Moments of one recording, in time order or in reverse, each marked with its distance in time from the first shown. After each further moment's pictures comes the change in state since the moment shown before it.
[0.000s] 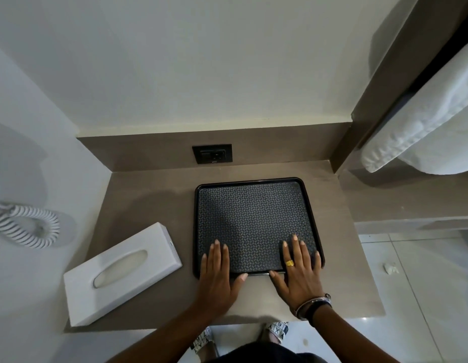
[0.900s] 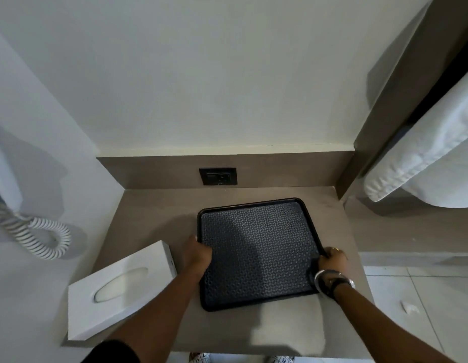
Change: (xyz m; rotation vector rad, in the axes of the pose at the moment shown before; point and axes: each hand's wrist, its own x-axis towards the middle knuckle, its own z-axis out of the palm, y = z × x) left_hand 0.102 -0.014 -0.088 -0.749 0.105 -0.747; right_hand 0.096 0.073 -0.063 0.646 0.048 0.670
